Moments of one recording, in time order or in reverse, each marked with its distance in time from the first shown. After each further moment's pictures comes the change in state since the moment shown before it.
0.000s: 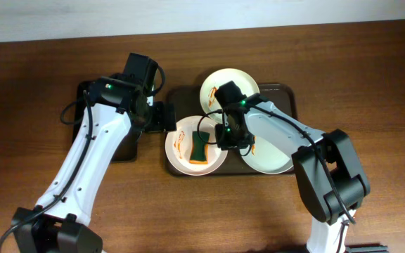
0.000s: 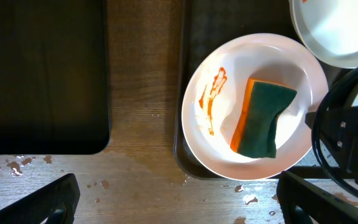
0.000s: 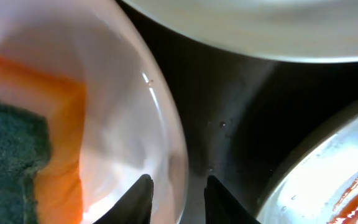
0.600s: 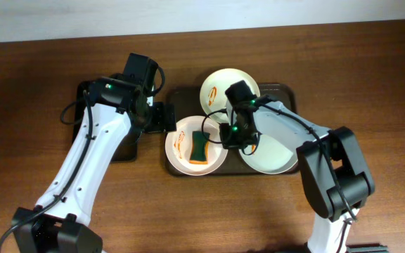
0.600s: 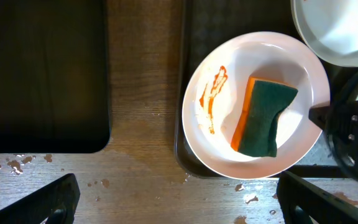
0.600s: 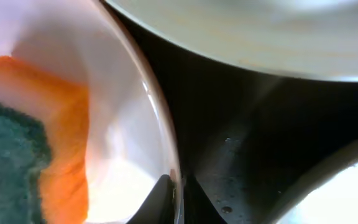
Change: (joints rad) left arm 0.000 0.000 0.000 -0.005 0.000 0.000; right arm -0.077 0.002 -0.051 0.075 -0.158 -0.060
